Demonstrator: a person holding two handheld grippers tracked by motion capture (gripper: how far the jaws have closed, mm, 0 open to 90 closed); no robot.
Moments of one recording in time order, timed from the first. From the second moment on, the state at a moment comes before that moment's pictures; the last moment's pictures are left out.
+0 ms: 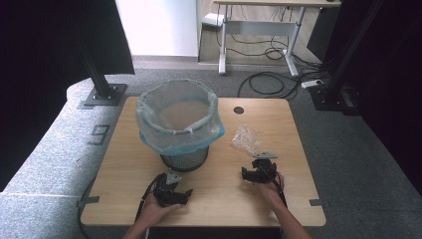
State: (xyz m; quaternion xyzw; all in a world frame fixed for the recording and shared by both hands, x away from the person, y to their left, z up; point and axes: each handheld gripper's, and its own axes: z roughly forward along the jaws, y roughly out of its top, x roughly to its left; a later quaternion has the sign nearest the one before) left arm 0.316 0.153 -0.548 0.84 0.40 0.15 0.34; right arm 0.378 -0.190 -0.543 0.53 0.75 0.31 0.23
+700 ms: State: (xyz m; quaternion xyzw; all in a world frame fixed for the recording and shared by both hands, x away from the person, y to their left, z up) left arm 0.316 0.152 -0.548 0.84 0.40 0.15 0.34; right arm 0.380 -0.201 -0.537 0.53 0.74 0.32 0.25
